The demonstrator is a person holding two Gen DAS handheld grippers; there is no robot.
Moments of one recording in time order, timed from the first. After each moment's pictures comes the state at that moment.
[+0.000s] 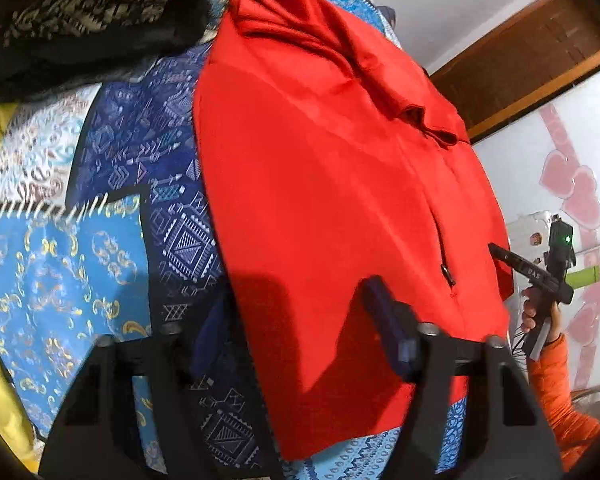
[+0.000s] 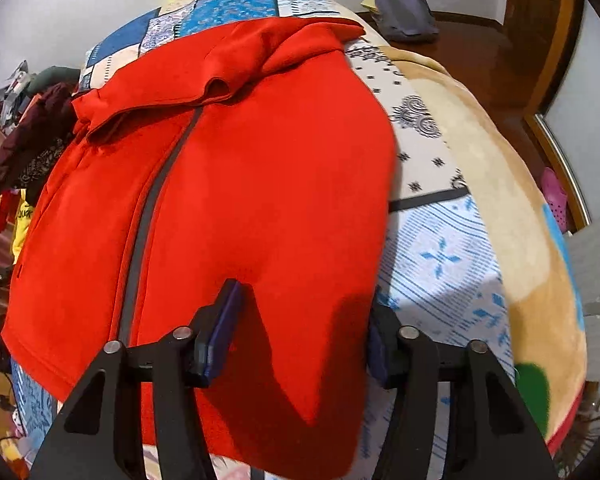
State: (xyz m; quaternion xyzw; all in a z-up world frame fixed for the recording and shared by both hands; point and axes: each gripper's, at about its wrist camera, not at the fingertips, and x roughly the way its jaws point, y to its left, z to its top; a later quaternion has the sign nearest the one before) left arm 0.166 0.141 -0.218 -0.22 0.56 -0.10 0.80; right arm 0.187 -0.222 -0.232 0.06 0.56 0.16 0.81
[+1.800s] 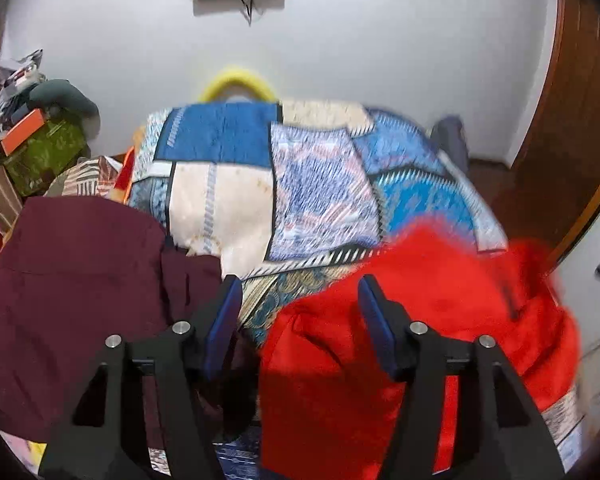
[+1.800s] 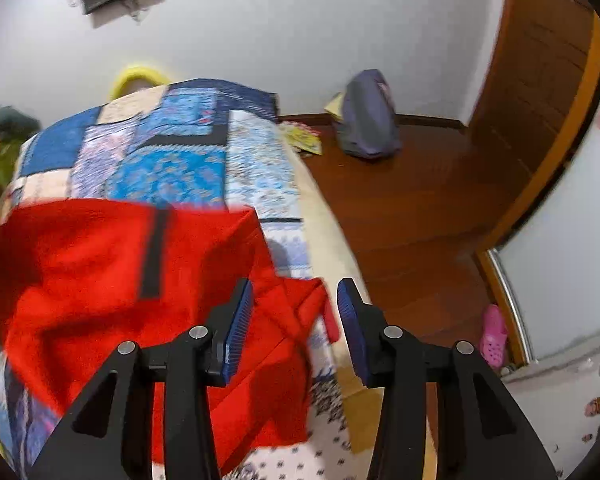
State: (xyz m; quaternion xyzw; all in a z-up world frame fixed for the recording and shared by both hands) left arm 0.431 0.179 -0.104 -0.07 0.38 0.09 0.92; right arm 0.409 -0.190 -0.113 -0.03 0.45 0.09 0.89
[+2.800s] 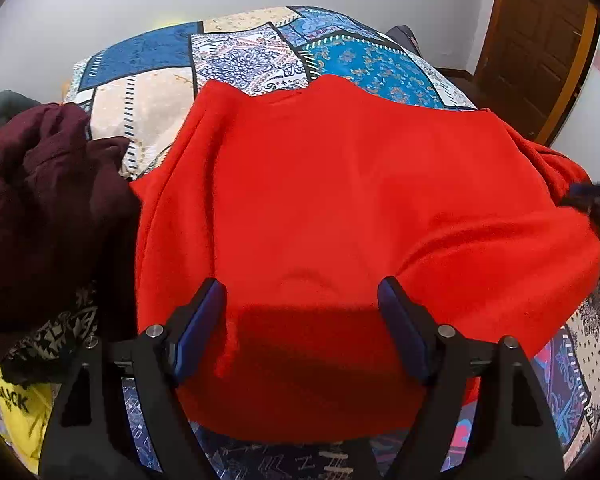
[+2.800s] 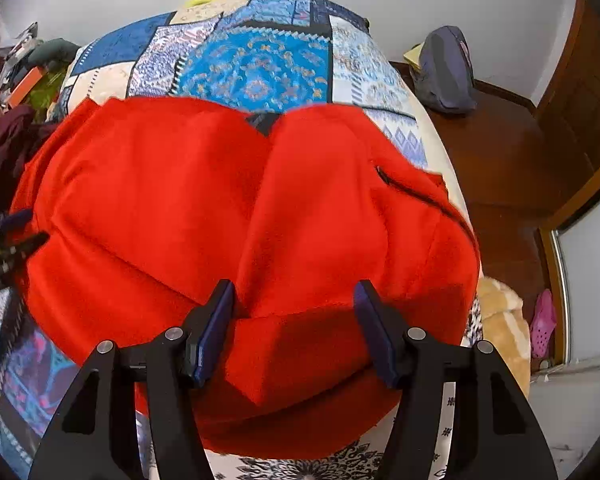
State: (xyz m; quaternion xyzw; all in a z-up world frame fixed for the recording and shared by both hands) left arm 0.392 0.112 -0.230 0.01 0.48 0.01 0.88; right arm 0.370 -0.122 -0.198 -0.05 0.51 0.18 0.84
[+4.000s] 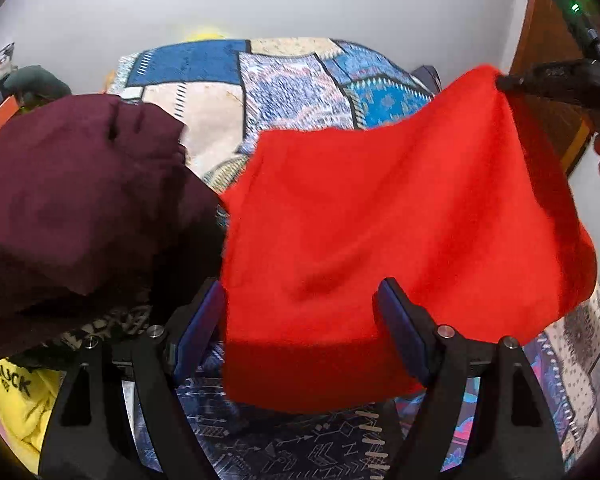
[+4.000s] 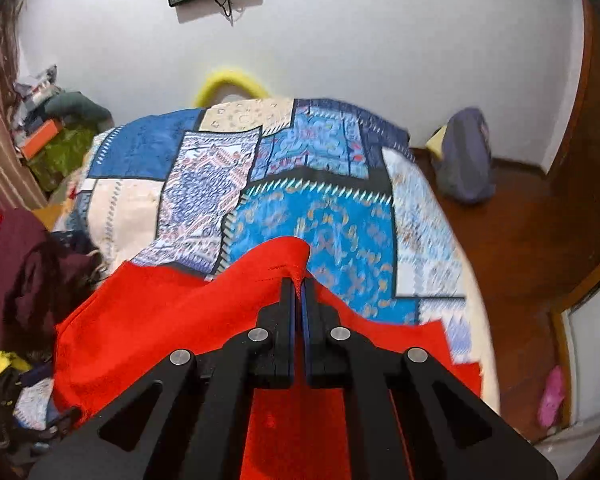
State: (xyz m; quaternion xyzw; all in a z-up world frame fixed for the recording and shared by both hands) left arm 0.373 0.155 -0.200 -0.05 0.43 0.05 0.90; right arm 0.467 -0.015 -0.114 -0.06 0.41 0.19 0.89
